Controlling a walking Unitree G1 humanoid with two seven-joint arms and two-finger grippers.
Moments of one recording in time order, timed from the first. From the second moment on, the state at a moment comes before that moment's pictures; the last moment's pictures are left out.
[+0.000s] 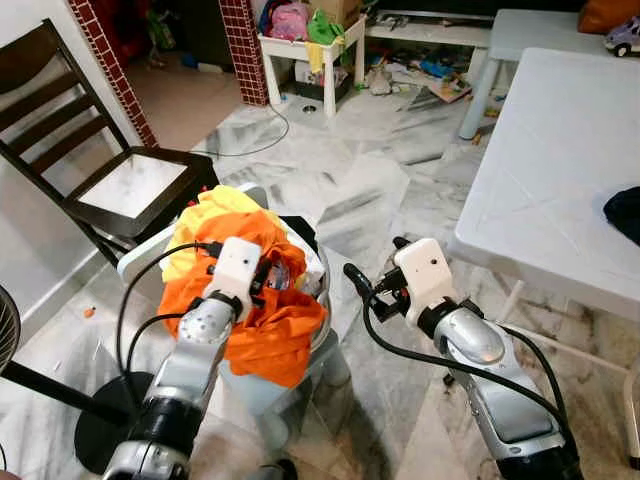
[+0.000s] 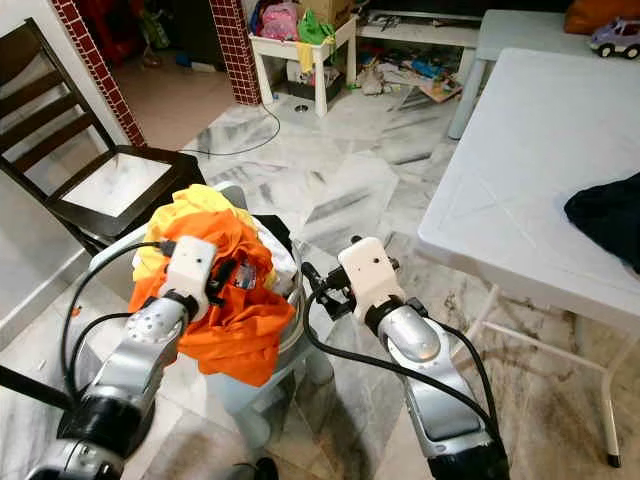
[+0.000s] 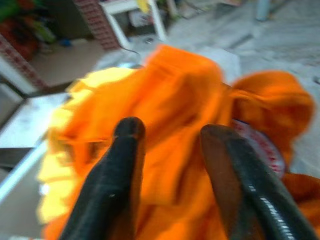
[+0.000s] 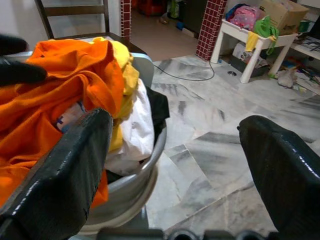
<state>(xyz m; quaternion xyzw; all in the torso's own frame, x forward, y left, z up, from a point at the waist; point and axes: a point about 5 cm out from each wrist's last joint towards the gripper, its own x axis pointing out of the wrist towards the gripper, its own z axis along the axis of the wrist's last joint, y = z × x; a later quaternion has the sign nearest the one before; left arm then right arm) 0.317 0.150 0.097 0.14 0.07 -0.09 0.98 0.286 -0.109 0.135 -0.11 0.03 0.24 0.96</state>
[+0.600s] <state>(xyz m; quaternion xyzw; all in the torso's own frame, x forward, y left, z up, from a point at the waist) 0.272 0.209 0.088 0.24 0.13 -0.05 0.96 0.284 -0.112 0.129 -0.11 0.04 0.24 0.96</state>
